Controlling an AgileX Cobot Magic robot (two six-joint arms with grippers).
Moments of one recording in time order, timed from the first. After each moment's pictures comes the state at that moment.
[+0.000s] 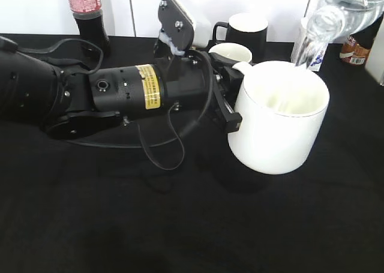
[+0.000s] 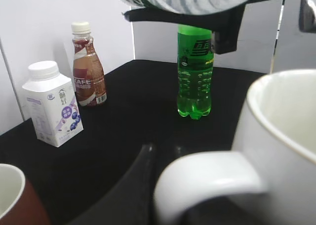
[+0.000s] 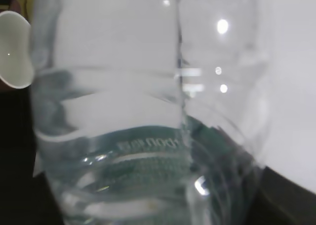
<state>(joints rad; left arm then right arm) -0.72 1.85 -0.97 0.72 -0.81 -0.46 -0.04 1.40 -0.73 -1.07 -0.93 -0.74</state>
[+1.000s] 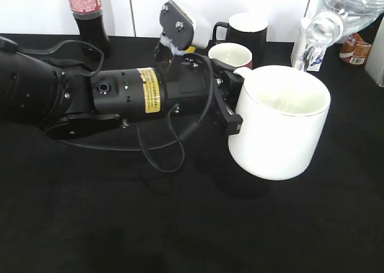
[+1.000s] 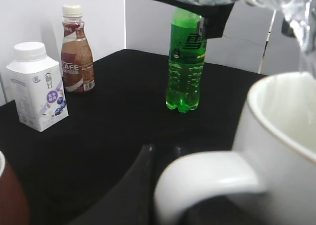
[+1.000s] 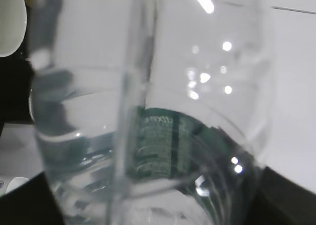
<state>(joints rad) -0.72 1.85 -0.97 0.77 -0.80 -0.58 -0.04 1.40 -0.73 -1.03 -0.93 -0.86</state>
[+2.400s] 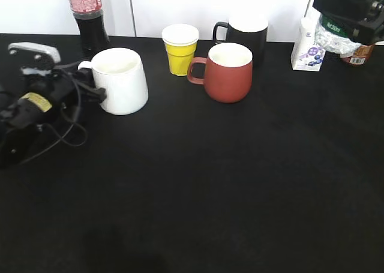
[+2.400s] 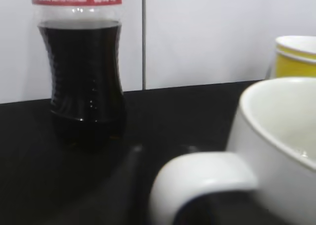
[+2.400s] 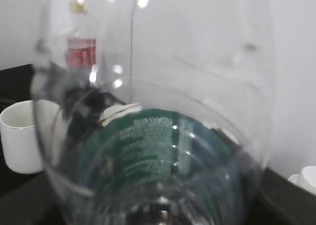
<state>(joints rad) -0.20 2.15 -0.81 0.21 -1.21 -0.13 -0.04 1.44 -0.73 -1.06 -0.94 0.74</state>
